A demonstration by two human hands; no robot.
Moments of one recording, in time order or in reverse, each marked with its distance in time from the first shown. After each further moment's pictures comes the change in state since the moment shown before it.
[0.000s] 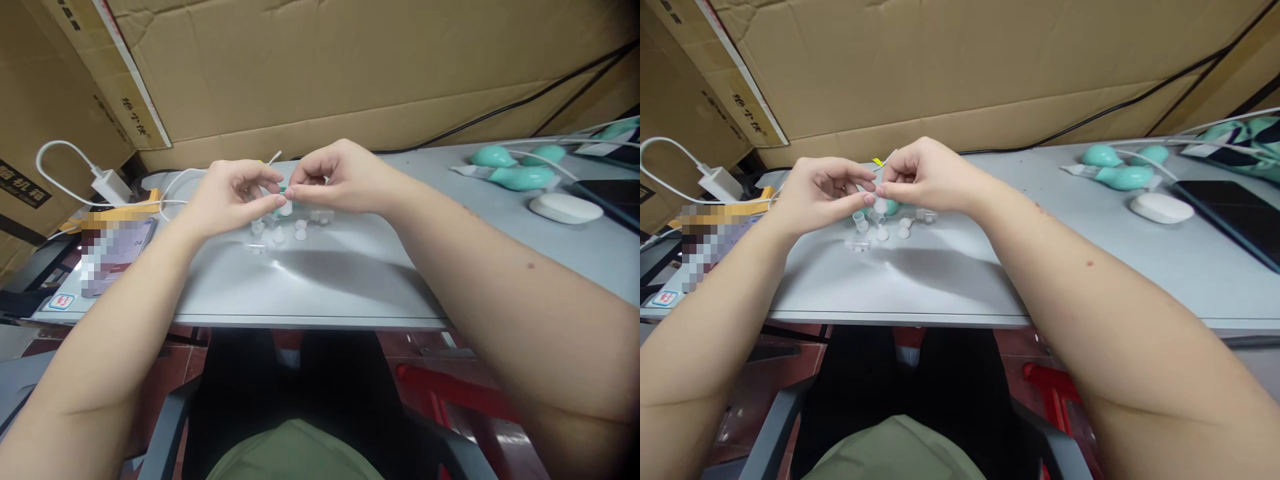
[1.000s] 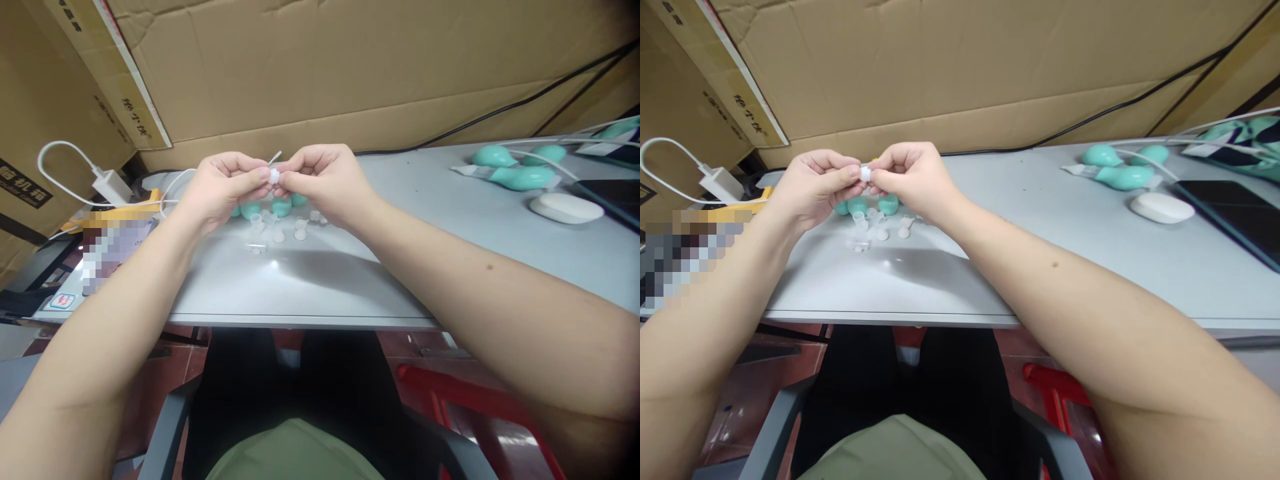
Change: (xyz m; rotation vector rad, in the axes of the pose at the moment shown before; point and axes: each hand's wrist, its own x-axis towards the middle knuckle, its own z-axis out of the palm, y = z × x) left_hand 0.009 -0.016 0.001 -0.383 0.180 -0.353; right_hand 0.007 -0.007 0.048 0.513 0.342 0.152
